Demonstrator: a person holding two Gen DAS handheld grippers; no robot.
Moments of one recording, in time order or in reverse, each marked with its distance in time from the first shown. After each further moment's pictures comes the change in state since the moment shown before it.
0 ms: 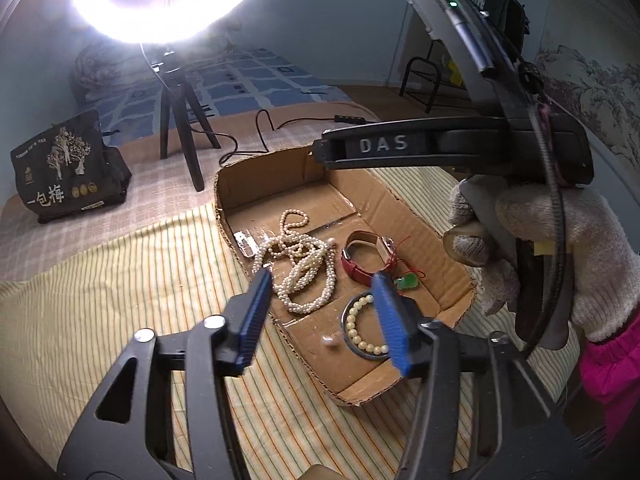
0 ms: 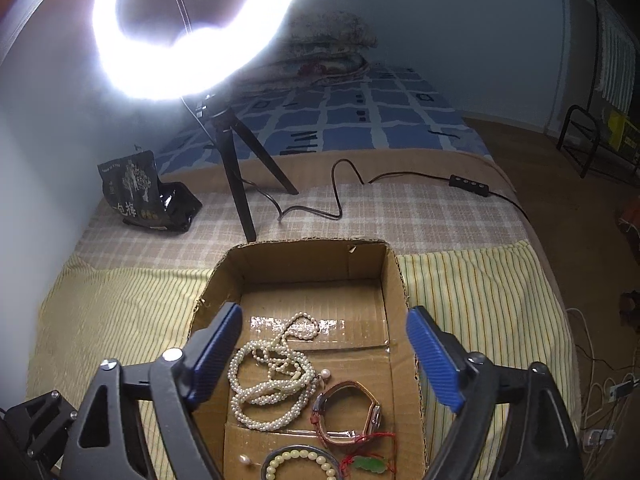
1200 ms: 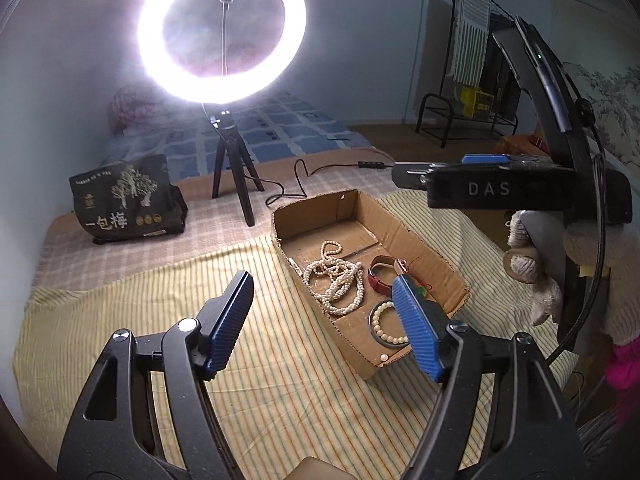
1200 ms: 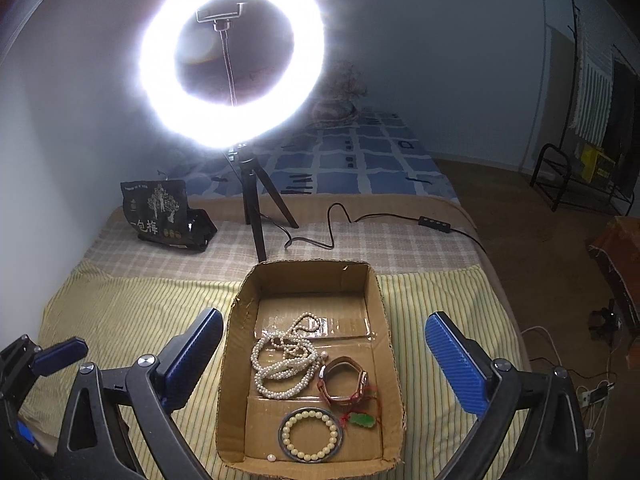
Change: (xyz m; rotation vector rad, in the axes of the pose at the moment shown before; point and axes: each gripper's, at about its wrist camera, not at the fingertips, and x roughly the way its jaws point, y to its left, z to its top) left arm -0.092 0.016 -0.010 0.020 -0.152 0.082; right arm -0.100 0.028 -0.019 -0.052 -0.136 -0.089
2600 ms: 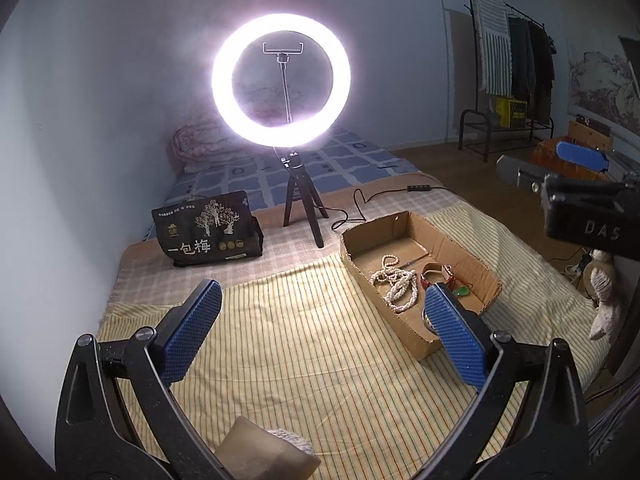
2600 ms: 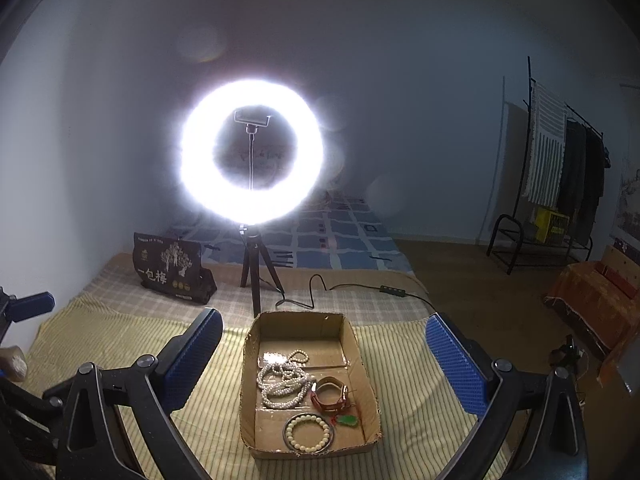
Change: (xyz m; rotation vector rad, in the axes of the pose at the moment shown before) left arm -0.085 0.014 -0.011 0.059 -0.106 0.210; right arm -0.123 0.043 -0.038 -0.033 -0.323 -0.139
